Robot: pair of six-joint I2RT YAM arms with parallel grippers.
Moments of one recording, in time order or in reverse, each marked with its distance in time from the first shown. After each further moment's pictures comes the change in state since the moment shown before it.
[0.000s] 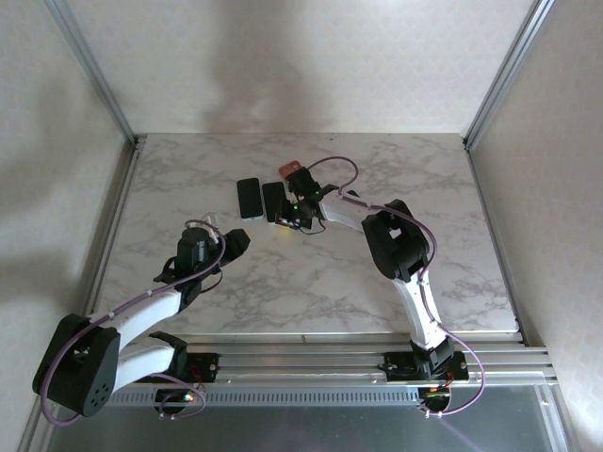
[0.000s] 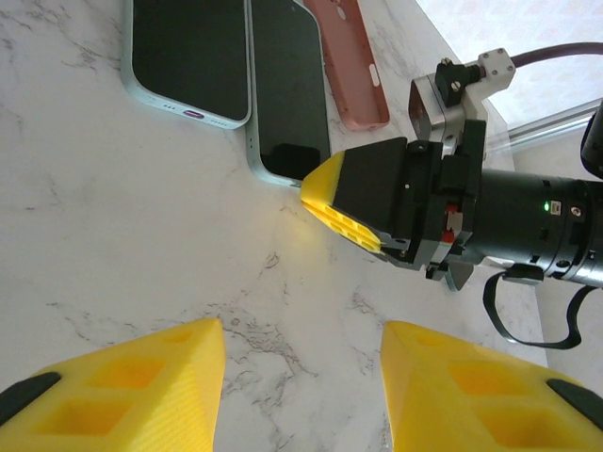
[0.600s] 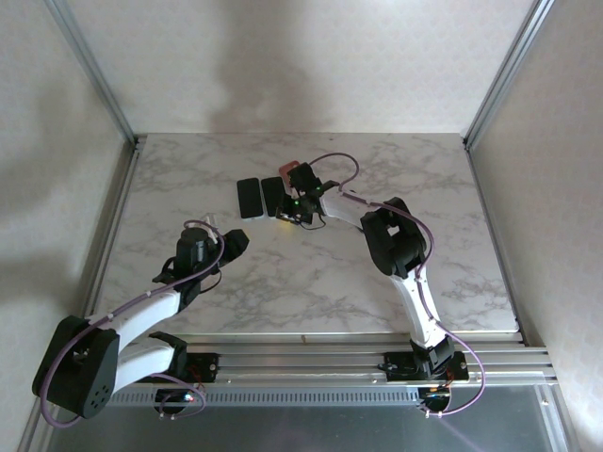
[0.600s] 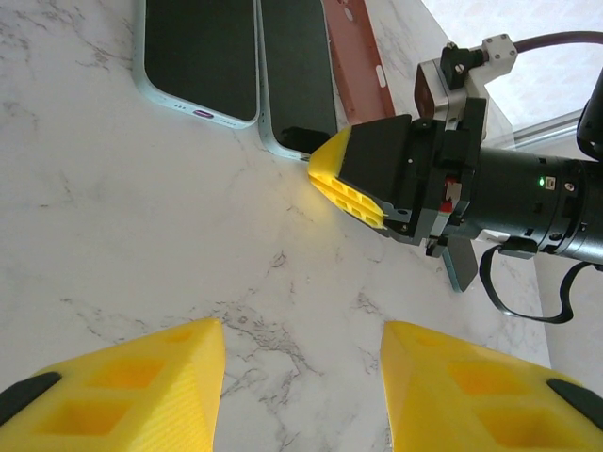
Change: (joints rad) left arm 0.008 -0.010 -0.001 -0.017 0.000 0.000; right arm -0.023 0.035 0.043 -0.003 -0.003 -0.022
